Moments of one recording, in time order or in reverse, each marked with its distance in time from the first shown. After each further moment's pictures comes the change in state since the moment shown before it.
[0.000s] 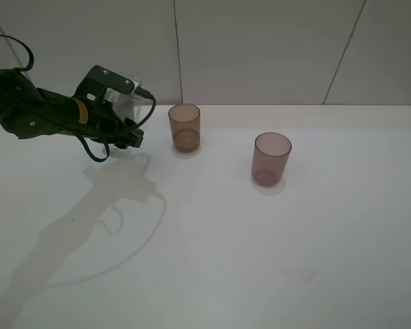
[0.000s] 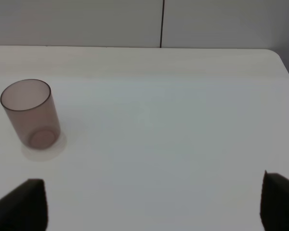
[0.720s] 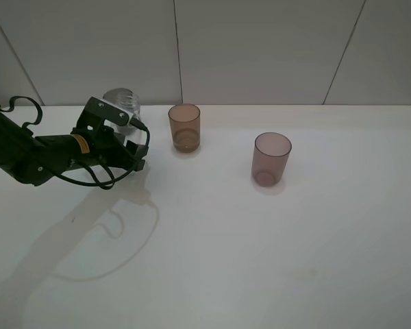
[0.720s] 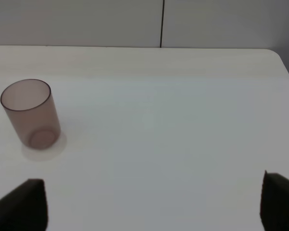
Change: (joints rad) left arm 0.032 0.158 0.143 -0.229 -0.446 0.254; right arm 0.000 0.000 0.000 0.000 0.000 0.000
